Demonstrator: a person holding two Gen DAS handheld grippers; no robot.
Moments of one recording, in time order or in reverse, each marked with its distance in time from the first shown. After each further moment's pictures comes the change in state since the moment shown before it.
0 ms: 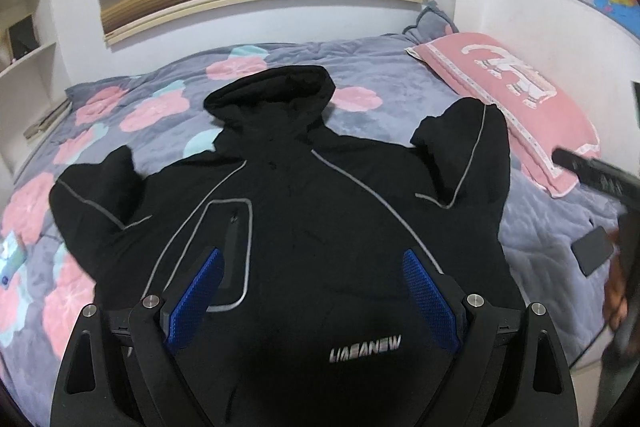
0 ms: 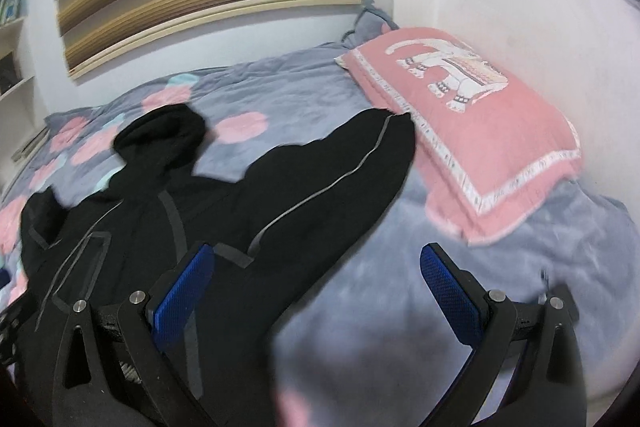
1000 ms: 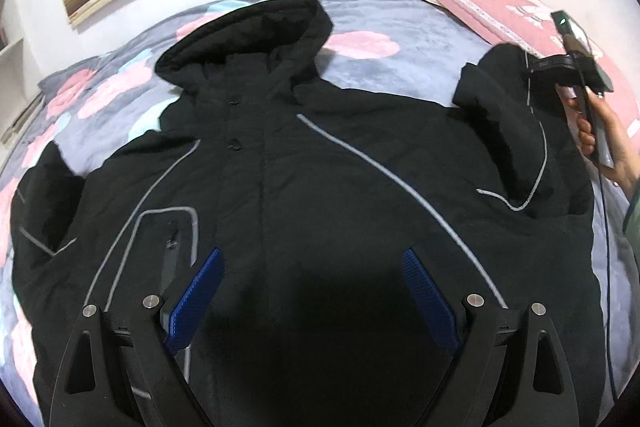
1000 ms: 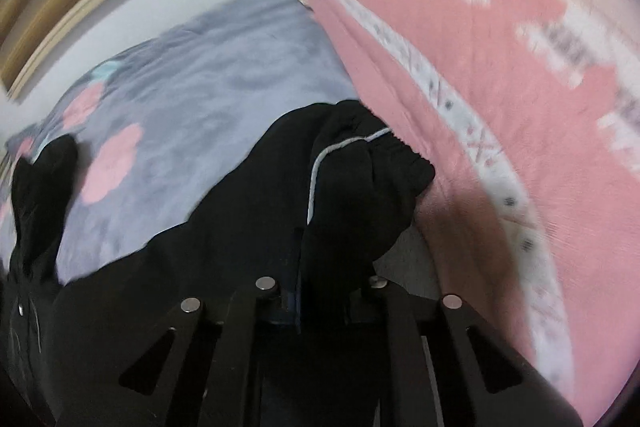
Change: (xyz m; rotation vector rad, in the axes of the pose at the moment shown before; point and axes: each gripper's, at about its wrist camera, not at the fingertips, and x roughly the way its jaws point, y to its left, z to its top) left arm 0.162 -0.018 0.018 0.053 0.138 0.018; right arm 0.314 -0.094 0.114 0.037 0.174 0.065
